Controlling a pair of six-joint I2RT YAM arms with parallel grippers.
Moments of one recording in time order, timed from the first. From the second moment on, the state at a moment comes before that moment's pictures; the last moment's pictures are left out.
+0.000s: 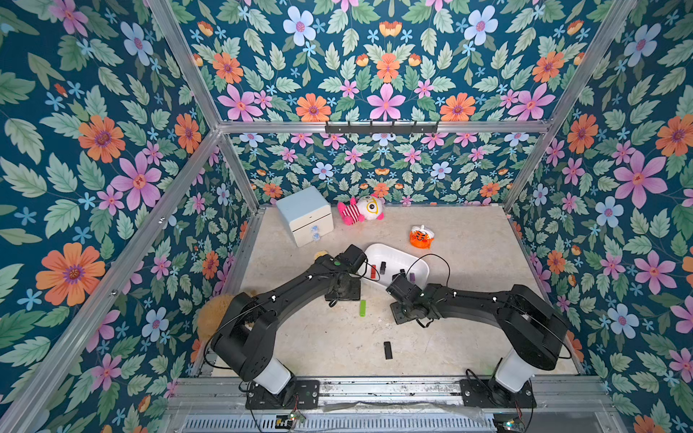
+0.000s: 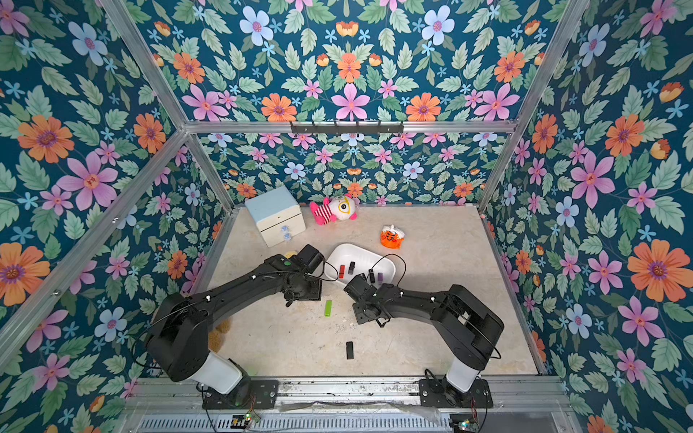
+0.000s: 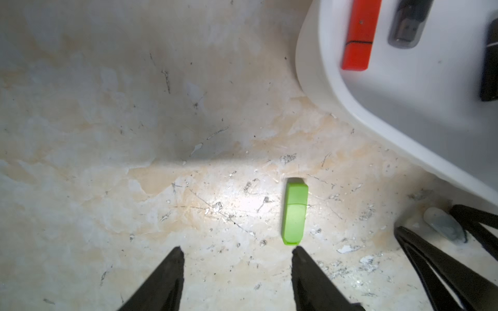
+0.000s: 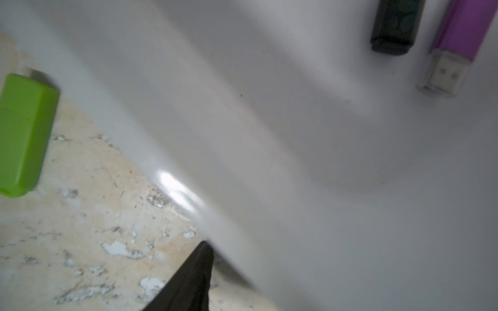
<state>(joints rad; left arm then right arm) -0.70 1.56 1.09 -0.86 -0.08 -0.61 0.93 1.70 0.92 -0.47 0.15 0.53</state>
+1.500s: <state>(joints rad) -0.79 1.71 1.07 -0.75 -0.02 -0.67 0.94 1.66 0.85 -0.51 0.13 0.59</state>
